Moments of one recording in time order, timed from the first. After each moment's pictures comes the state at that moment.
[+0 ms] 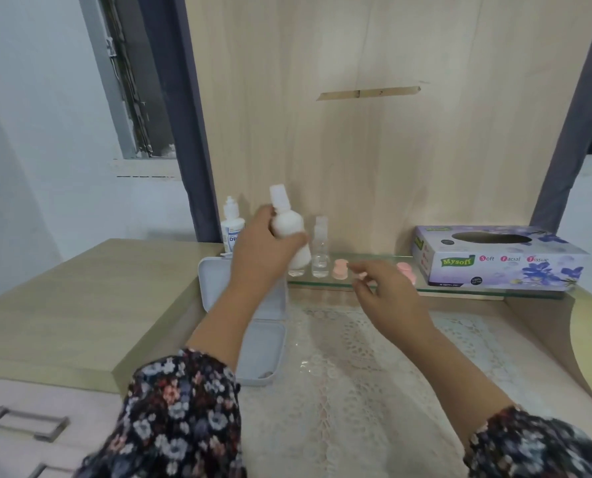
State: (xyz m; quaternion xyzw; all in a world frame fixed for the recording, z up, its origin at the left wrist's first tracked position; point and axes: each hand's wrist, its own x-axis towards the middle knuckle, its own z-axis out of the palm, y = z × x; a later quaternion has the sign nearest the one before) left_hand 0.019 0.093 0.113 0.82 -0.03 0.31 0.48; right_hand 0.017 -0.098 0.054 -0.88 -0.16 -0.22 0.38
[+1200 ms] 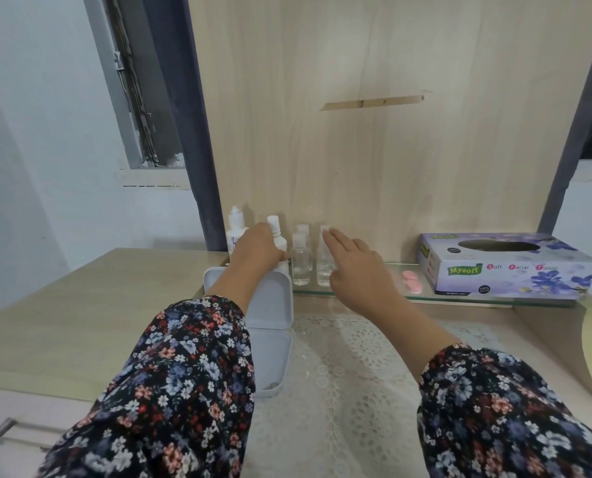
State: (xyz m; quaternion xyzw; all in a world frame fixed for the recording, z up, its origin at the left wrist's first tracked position) left_hand 0.091 0.125 0.118 0.95 0.07 0.16 0.24; right_hand 0.062 -0.057 0.082 -0.94 -0.20 -0.25 0.12
